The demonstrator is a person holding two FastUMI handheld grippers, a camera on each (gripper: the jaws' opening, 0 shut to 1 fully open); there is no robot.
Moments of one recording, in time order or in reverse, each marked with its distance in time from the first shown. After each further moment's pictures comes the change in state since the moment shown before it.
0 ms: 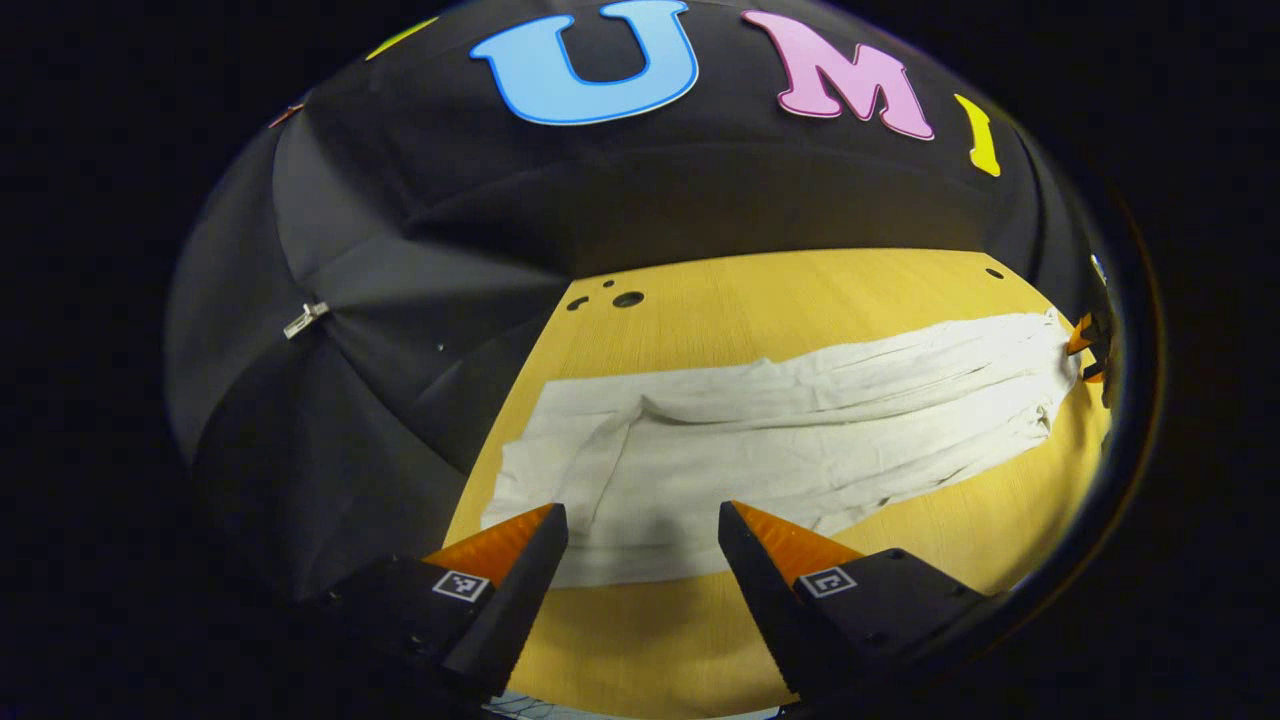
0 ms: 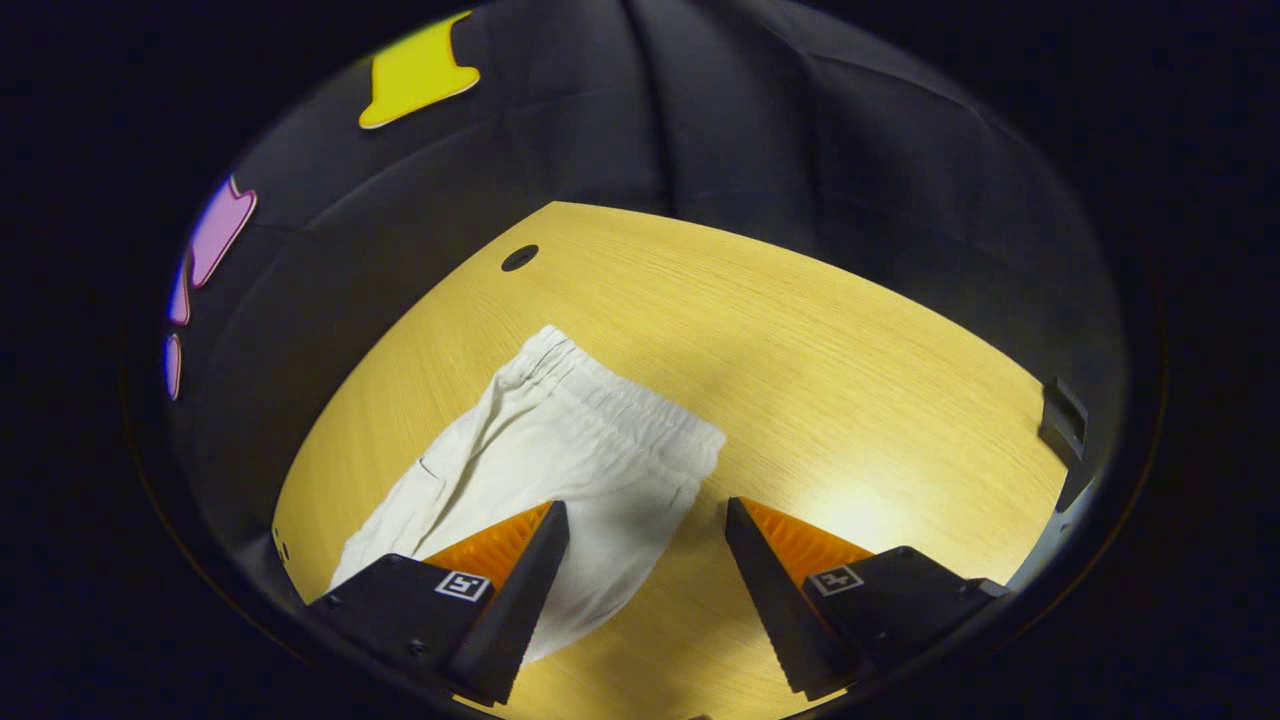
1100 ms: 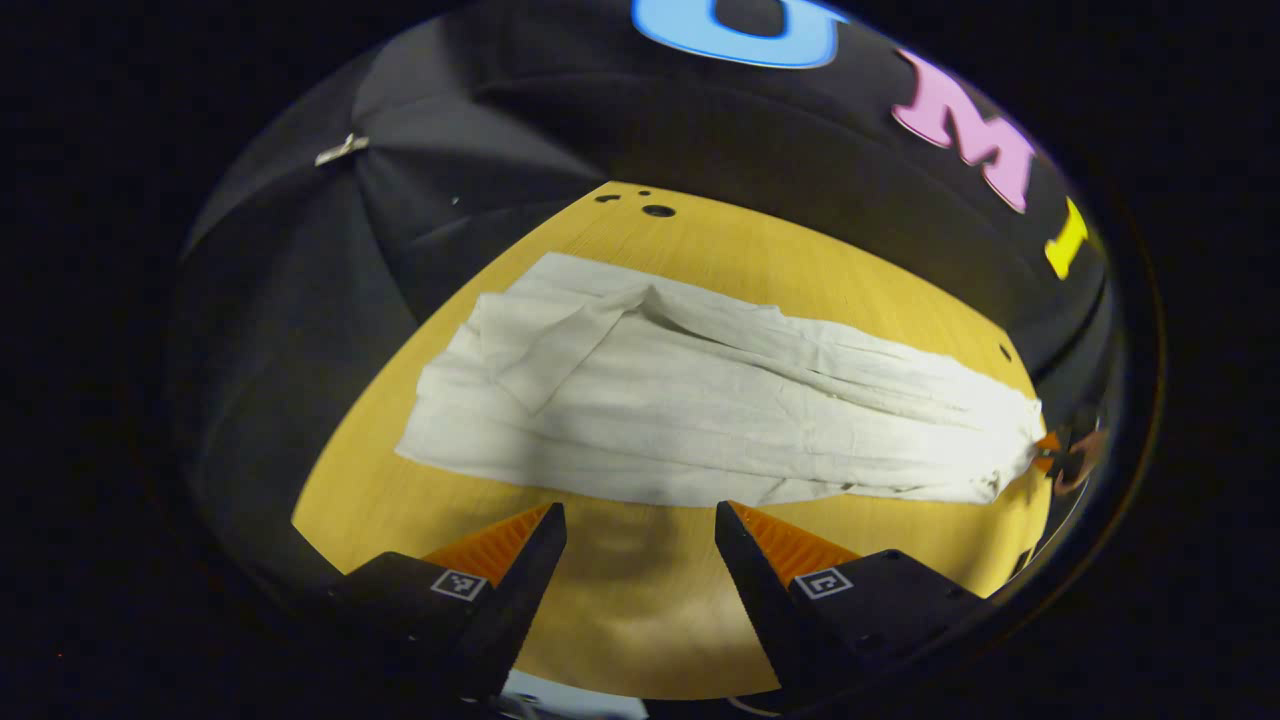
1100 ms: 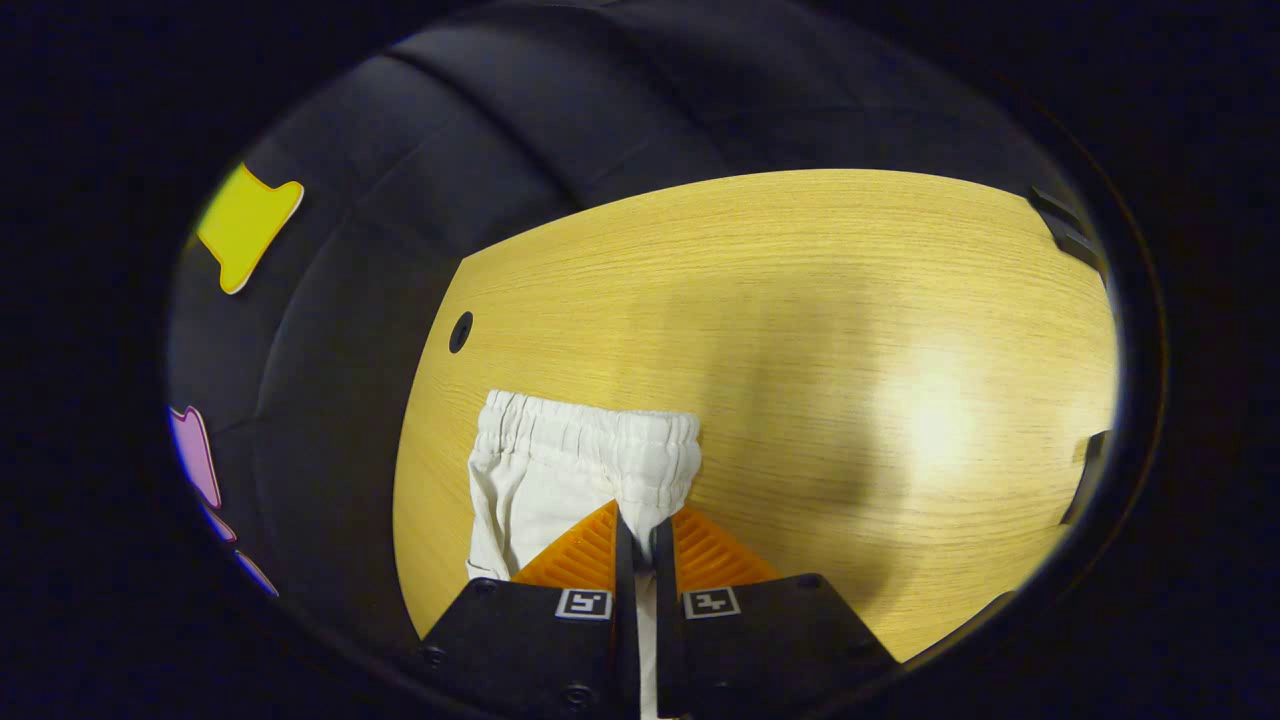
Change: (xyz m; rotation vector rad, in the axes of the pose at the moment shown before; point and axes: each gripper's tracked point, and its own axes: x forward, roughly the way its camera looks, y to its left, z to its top) left arm 0.000 -0.033 -0.061 -0.458 0.232 -0.103; right arm 0.018 0.009 0.005 0.501 0.039 0.022
